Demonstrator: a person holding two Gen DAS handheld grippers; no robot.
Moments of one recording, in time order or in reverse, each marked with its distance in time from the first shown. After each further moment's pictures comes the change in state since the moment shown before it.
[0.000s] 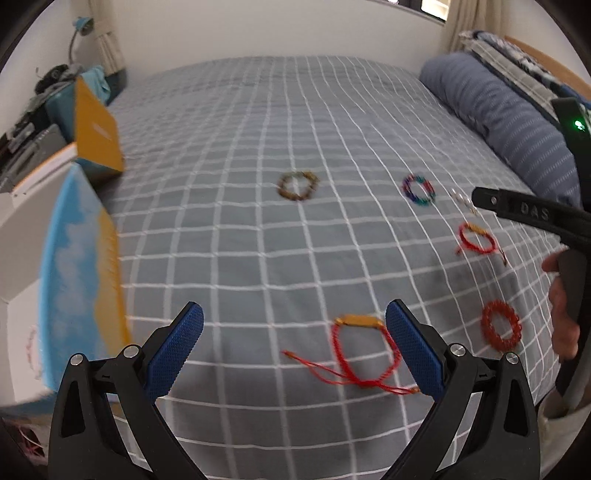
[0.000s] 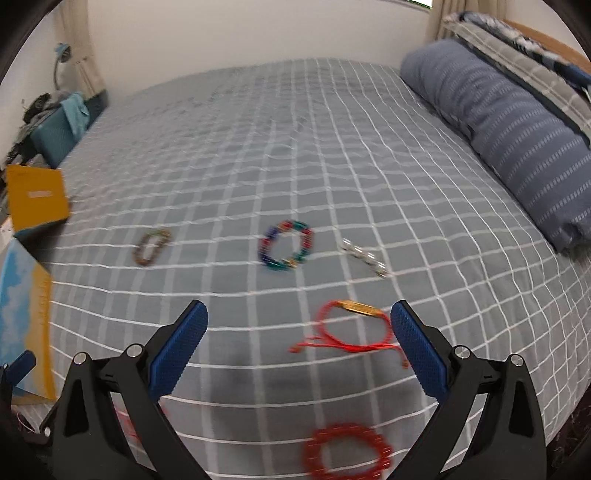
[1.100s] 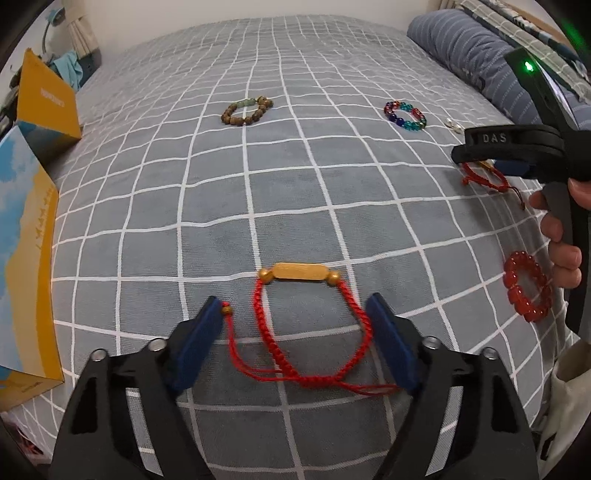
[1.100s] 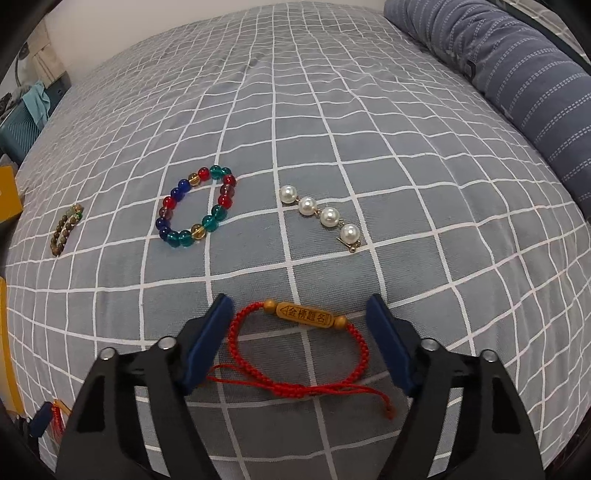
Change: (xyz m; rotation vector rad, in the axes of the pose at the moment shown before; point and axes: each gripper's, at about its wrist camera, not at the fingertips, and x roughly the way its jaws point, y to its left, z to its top) left arm 0.063 -0.040 -0.036 0.049 0.117 -0.012; right arm 0.095 -0.037 0.000 0.067 0.161 -0.018
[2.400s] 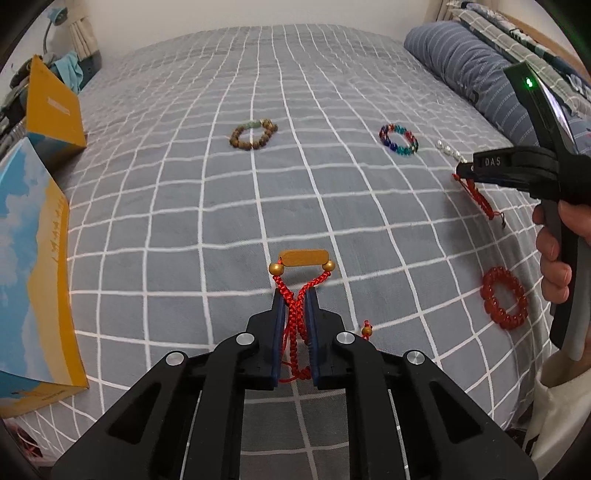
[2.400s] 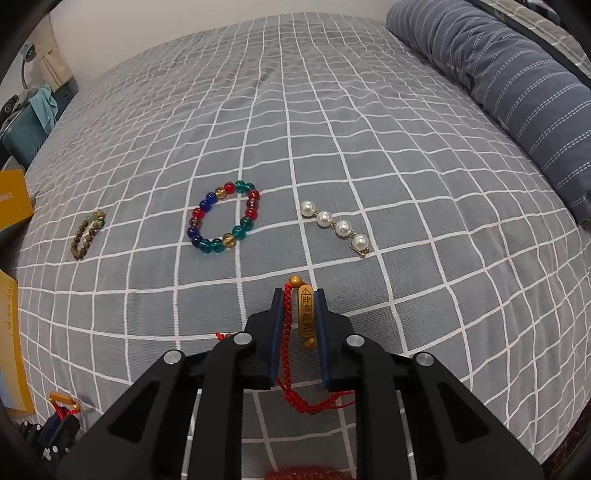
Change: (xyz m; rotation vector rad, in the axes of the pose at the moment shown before) left arm -0.026 0.011 0.012 -0.016 -0.029 -0.031; right arm -0.029 0.010 -0.002 -0.009 -0.043 0.018
